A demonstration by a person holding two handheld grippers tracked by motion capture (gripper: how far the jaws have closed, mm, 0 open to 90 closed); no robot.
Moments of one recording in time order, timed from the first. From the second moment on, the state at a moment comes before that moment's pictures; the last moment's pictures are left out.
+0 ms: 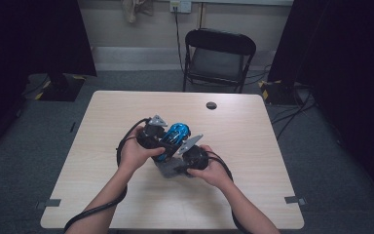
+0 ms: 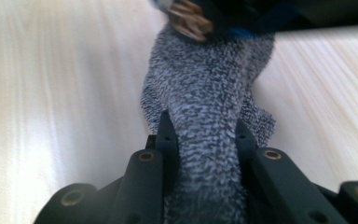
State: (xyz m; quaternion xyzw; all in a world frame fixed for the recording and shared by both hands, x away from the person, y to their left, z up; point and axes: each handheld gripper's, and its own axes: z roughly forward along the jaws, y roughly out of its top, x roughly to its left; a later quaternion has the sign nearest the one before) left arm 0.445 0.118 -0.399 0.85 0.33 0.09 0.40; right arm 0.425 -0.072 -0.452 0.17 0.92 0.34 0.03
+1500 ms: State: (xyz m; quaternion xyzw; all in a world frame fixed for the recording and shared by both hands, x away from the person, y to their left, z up) left arm 0.448 0.122 -0.416 0.86 0.34 0.08 0.38; right arm 0.429 -0.072 -0.446 0.18 0.92 0.33 0.05
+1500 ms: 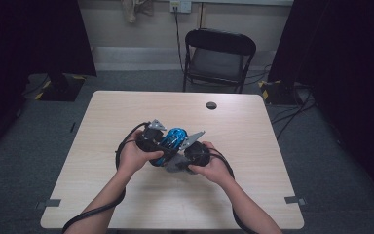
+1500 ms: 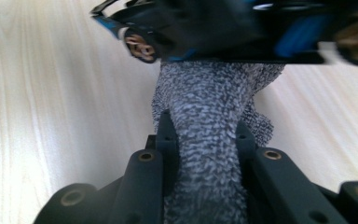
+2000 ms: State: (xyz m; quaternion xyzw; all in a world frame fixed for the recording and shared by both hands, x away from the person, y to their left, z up) left arm 0.458 0.118 -0.411 0.85 0.34 0.09 0.39; right arm 0.419 -0.055 -0.457 0.16 0.93 0.32 0.02
